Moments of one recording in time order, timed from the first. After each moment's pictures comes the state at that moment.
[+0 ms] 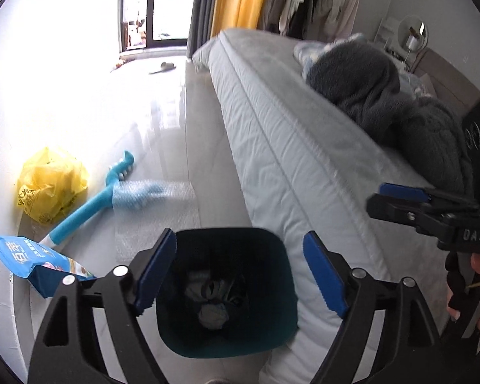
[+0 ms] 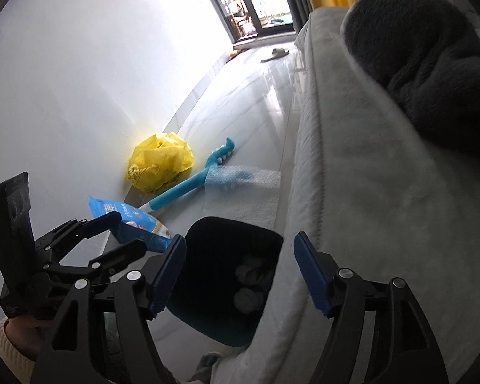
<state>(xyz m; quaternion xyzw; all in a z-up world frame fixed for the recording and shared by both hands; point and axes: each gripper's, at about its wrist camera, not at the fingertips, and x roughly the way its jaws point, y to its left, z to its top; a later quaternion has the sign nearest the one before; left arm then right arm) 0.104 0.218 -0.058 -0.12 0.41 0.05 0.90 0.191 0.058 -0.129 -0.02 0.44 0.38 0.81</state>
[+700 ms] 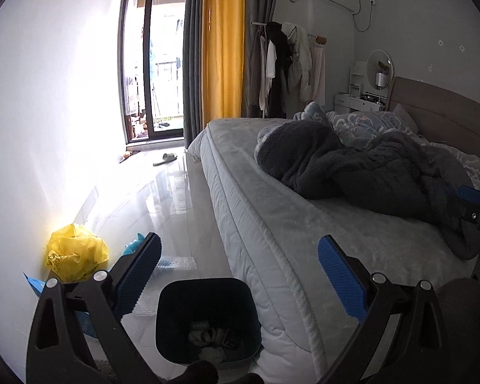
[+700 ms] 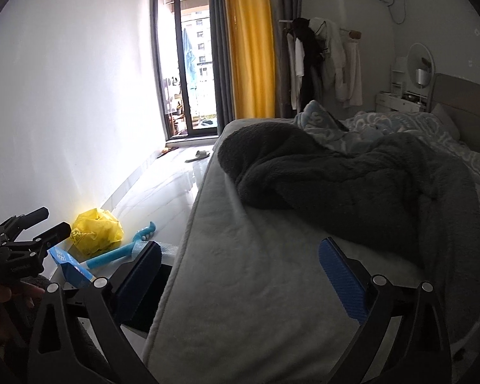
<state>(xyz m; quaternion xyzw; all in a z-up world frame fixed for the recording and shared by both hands) 0.008 0.101 0.047 -0.02 0.24 0.08 0.97 0.053 -0.161 -0.030 -0.03 0.23 0.22 0.95</state>
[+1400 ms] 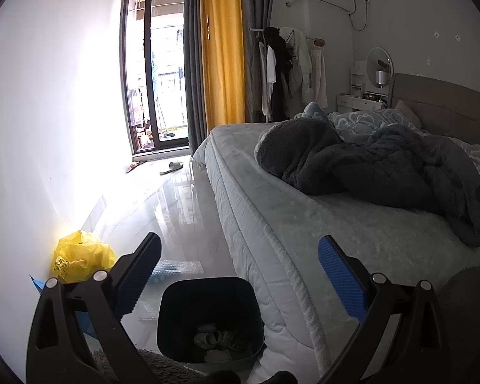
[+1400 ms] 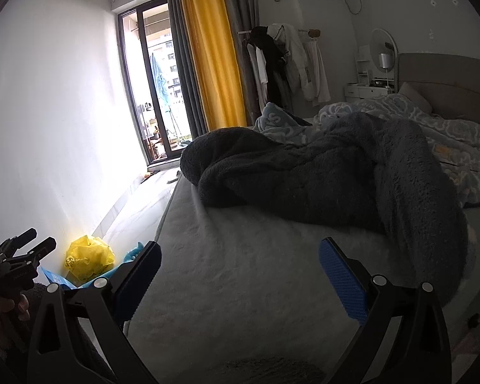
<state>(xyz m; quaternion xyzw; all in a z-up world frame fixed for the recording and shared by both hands) -0.006 0.083 0.019 0.00 0.23 0.09 0.97 0.042 -0.230 -0.060 0.03 0.22 0.19 0.96</state>
